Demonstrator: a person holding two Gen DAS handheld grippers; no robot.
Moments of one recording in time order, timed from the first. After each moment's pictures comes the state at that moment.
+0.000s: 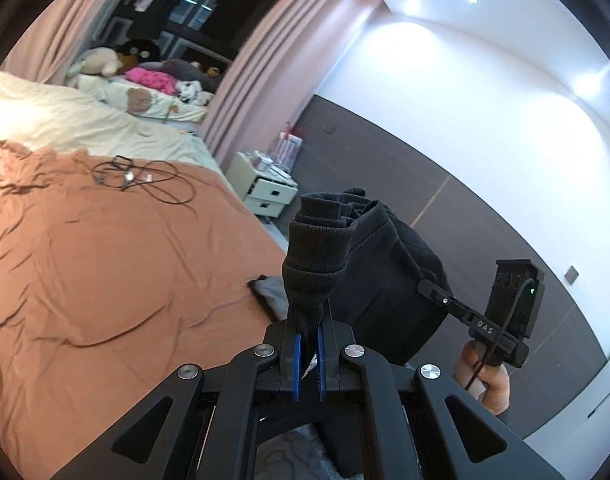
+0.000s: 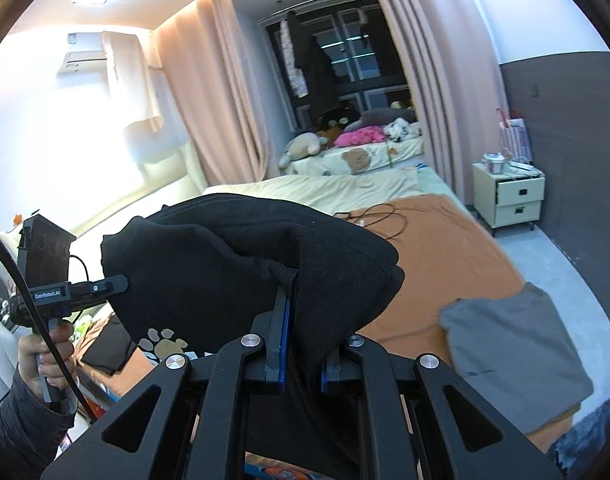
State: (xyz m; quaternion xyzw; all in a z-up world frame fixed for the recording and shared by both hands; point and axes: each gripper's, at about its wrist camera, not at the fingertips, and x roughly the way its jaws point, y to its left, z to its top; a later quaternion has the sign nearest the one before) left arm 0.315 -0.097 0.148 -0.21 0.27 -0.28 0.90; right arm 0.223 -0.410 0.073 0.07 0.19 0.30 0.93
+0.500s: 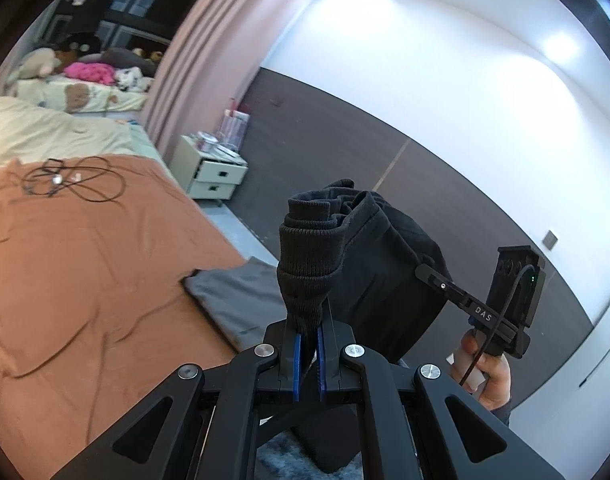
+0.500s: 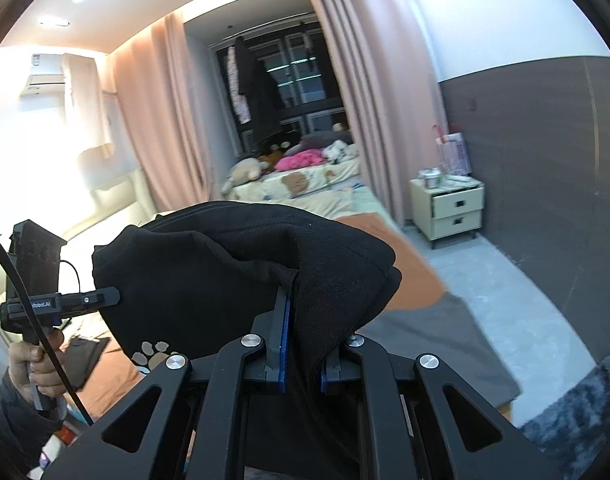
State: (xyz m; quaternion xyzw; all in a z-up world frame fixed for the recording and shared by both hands) left arm 0.368 -0.216 0.152 -0.18 0.28 -0.36 0.87; right arm 0.164 -0.456 0.072 0.08 0.17 0.21 0.96
